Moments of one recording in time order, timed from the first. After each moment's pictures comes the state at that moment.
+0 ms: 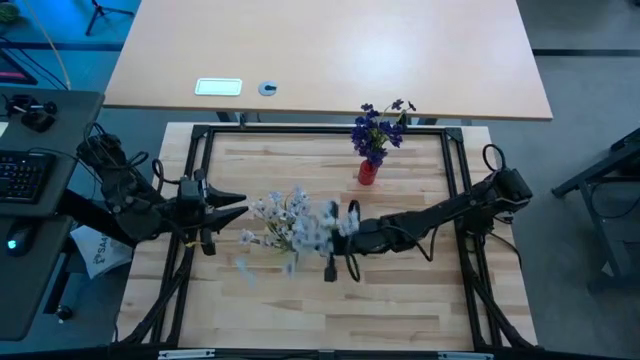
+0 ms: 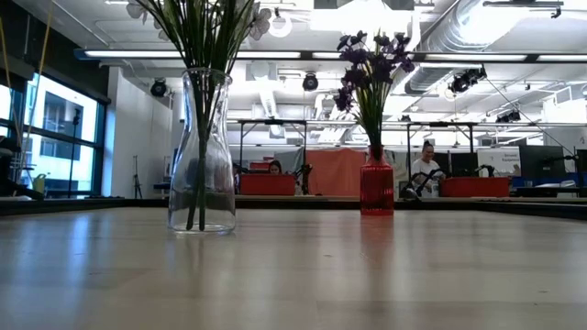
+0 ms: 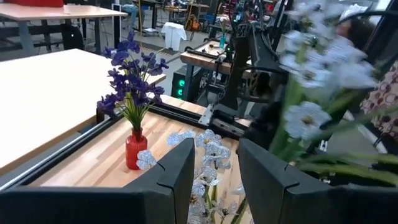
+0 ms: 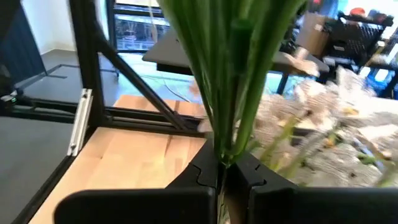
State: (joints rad) left arm -0.76 0.95 1.15 -0.49 -1.04 -0.44; right arm 0.34 1.72 1.27 0.27 0.35 -0.07
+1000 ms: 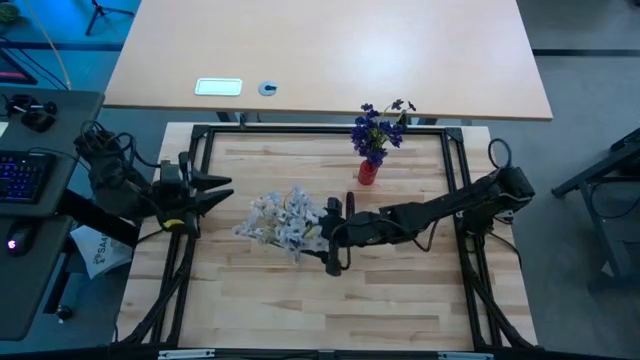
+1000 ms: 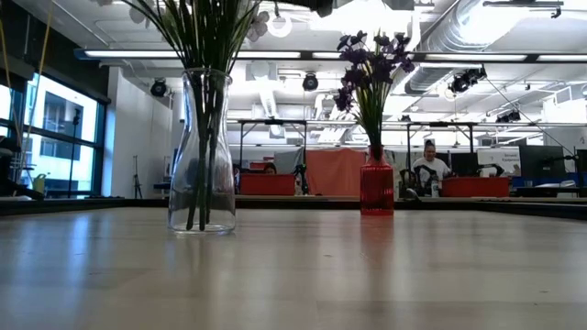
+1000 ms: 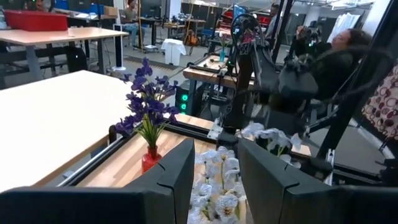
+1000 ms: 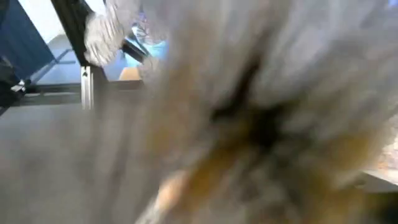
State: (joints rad) left arm -0.76 0.82 1.15 -0.50 -1.06 -0.29; right arm 0.29 1.69 1.30 0.04 0.27 0.13
